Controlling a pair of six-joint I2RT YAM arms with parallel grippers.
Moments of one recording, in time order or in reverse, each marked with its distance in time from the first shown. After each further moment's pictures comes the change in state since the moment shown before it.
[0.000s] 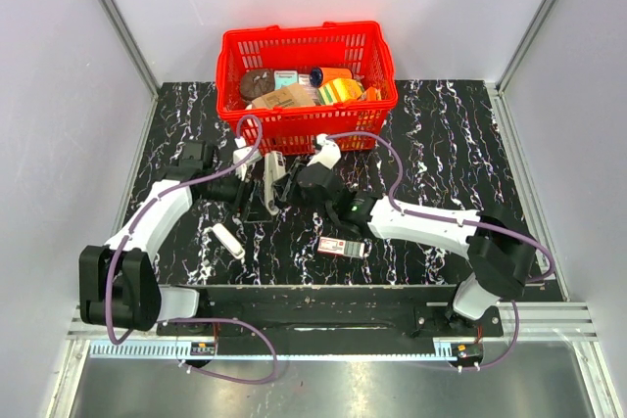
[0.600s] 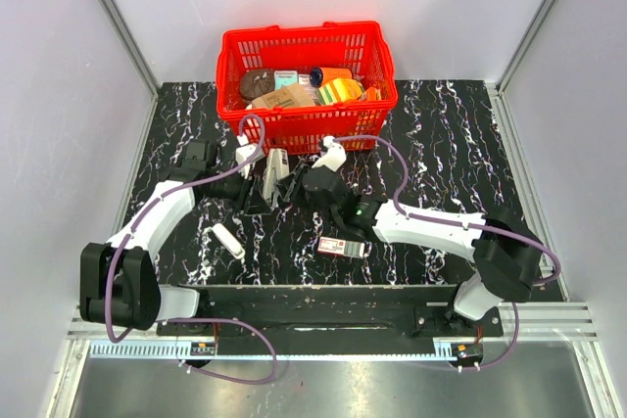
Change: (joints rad) left arm -0.031 0.014 -0.016 0.108 -0.040 -0.039; right arm 0.006 -0.034 -0.054 0.060 0.020 0.027
